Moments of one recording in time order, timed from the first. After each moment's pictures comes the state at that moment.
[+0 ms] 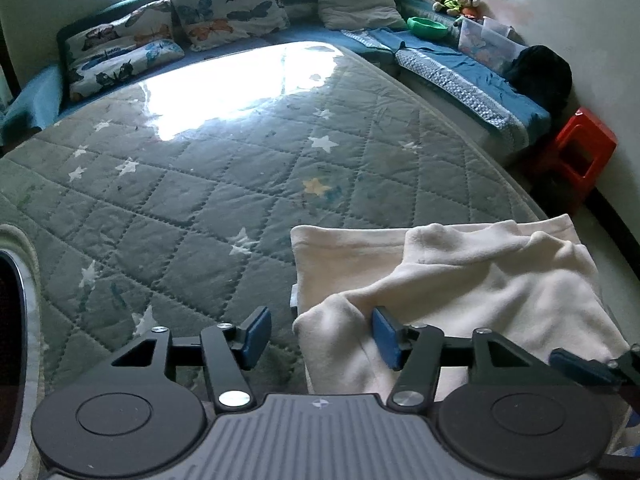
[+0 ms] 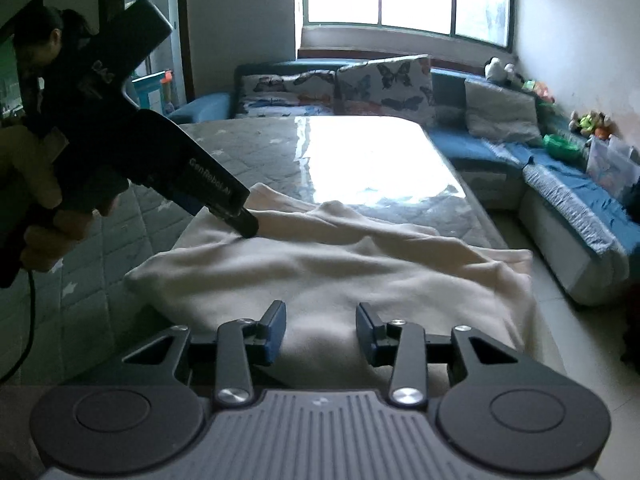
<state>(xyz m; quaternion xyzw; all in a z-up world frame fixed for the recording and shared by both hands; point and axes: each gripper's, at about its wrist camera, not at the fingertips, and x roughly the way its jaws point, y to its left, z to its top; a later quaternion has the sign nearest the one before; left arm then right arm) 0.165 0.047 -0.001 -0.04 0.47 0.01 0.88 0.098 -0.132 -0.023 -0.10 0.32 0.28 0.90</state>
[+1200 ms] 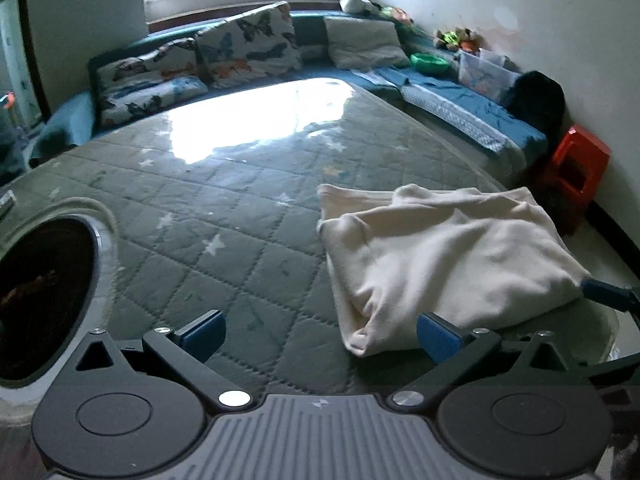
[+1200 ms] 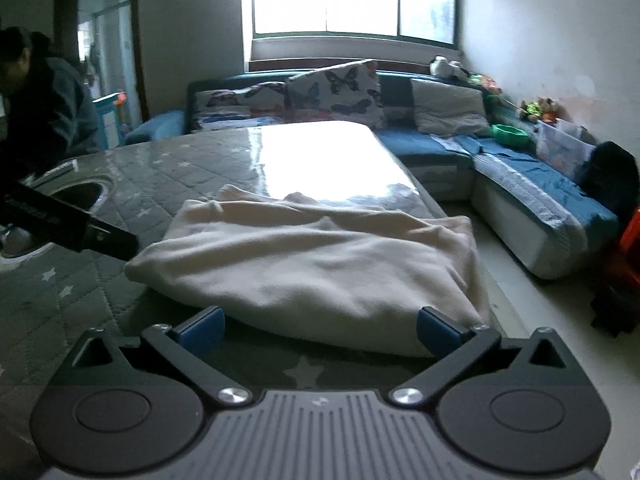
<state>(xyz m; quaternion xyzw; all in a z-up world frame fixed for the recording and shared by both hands) 0.046 0.044 0.023 -0.03 0.41 0.03 0.91 0.054 -0.153 -0.015 -0.07 0.31 0.20 0.93</state>
